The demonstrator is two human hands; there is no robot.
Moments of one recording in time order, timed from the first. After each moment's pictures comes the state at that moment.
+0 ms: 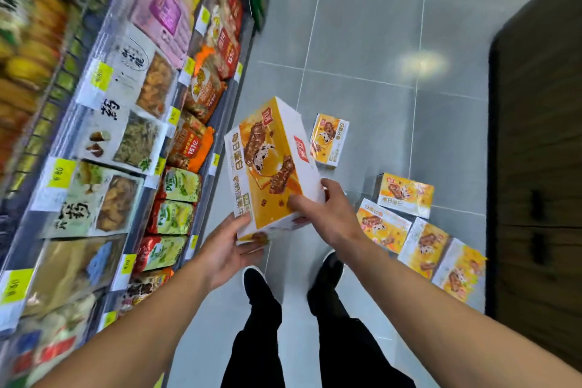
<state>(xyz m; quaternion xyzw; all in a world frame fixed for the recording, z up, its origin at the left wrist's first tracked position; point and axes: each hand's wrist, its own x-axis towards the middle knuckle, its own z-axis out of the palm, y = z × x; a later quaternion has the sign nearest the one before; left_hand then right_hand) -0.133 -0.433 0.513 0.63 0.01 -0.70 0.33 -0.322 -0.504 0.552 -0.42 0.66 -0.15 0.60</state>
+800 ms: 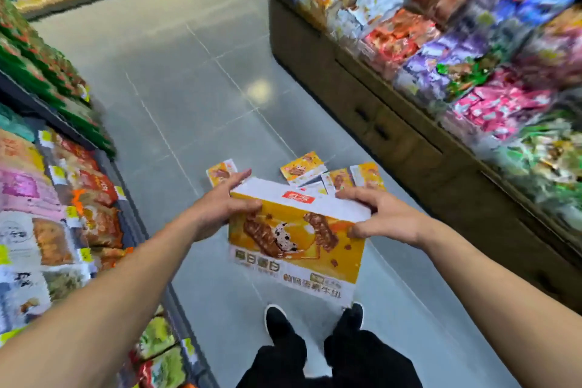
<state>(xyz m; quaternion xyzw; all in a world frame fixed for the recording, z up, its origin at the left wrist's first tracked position) -0.220 -0.449 0.672 0.43 -0.53 -0.73 0.04 -0.469 -0.254 0.718 -0.41 0.72 -0.23 0.51</state>
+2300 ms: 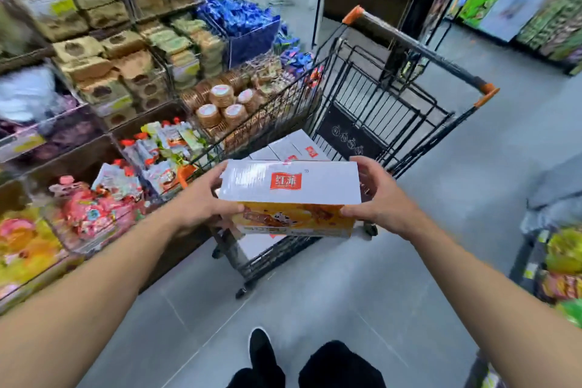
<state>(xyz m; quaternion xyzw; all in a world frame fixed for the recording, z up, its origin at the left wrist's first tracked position) -0.790 0.761 0.722 -0.26 -0.72 -0.47 -0.45 -0.540 0.988 0.756 0.30 0.76 -0.57 -0.07</state>
